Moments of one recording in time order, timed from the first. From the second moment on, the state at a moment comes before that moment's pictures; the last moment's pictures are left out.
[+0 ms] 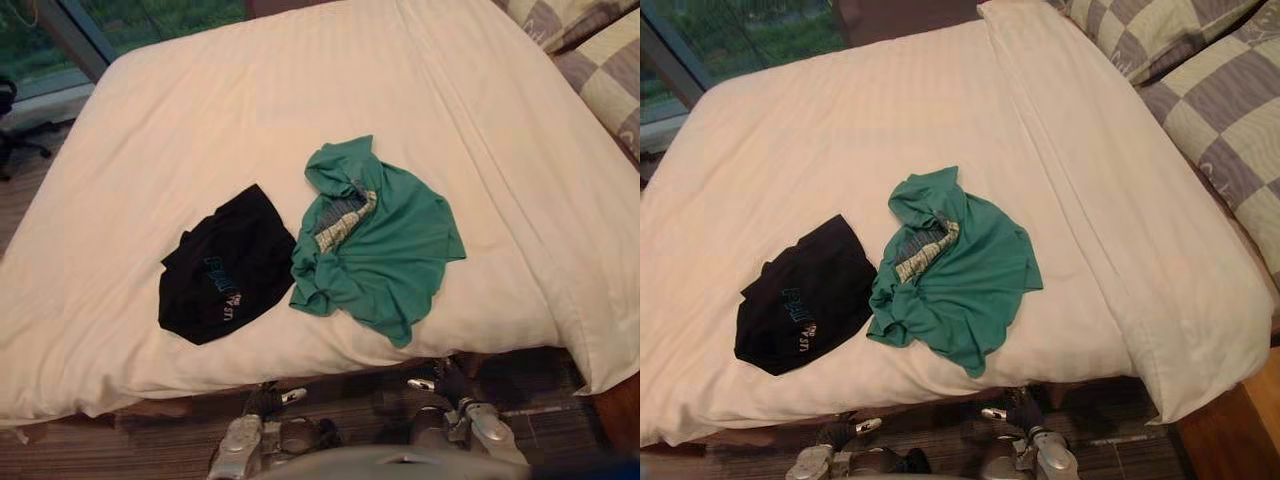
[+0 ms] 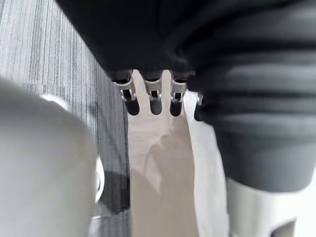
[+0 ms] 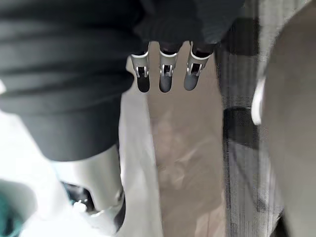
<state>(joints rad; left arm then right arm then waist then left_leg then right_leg) 0.11 0.09 0.01 0.99 -0.13 -0.20 -0.05 0.06 -0.11 0.04 0.99 0.09 -0.34 0.16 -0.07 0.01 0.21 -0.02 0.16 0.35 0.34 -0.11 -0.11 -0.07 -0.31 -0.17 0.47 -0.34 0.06</state>
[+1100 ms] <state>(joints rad) 0.16 0.05 0.31 1.08 -0.55 -0.05 0.12 0.11 -0.07 -0.24 1.13 0.58 -0.25 0.01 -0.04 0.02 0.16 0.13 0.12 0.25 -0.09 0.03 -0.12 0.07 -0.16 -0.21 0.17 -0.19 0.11</state>
